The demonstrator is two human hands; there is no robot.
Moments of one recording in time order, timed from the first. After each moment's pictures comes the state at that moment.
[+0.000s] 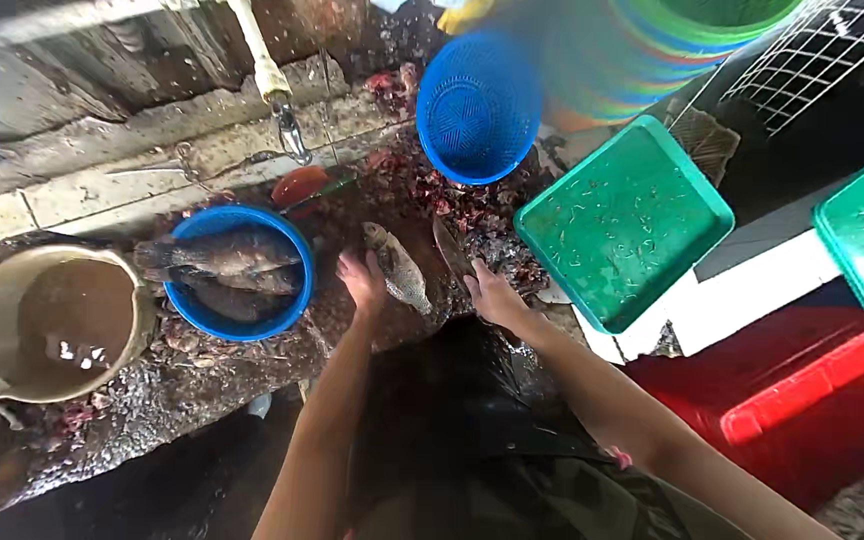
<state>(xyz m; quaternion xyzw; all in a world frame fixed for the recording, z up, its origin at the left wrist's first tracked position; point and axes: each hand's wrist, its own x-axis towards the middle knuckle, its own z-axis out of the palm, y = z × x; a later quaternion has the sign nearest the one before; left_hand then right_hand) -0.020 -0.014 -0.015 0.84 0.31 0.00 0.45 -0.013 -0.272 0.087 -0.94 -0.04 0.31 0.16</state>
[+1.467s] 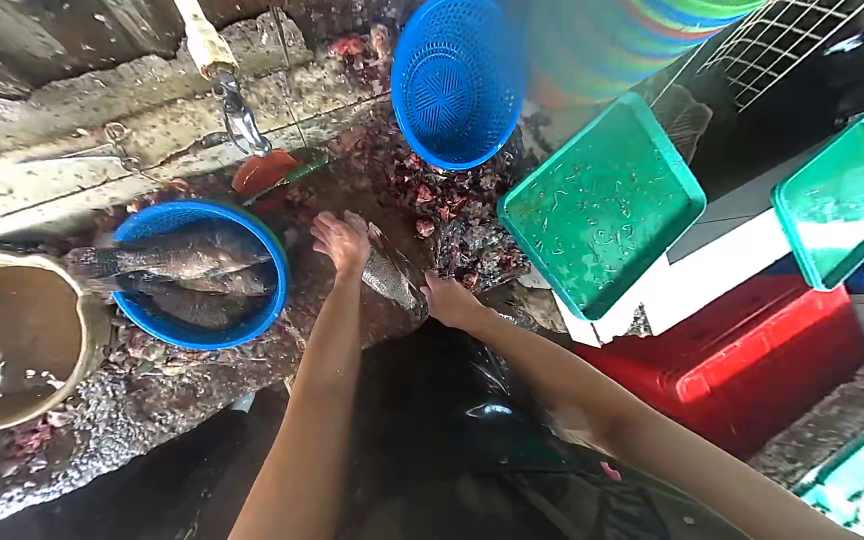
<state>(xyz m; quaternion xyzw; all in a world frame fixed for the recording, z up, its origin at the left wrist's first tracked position) 0.066 -0.023 -0.030 0.89 0.34 -0.02 0.29 -0.015 -0.228 0.056 -0.90 -0.06 0.43 0.11</state>
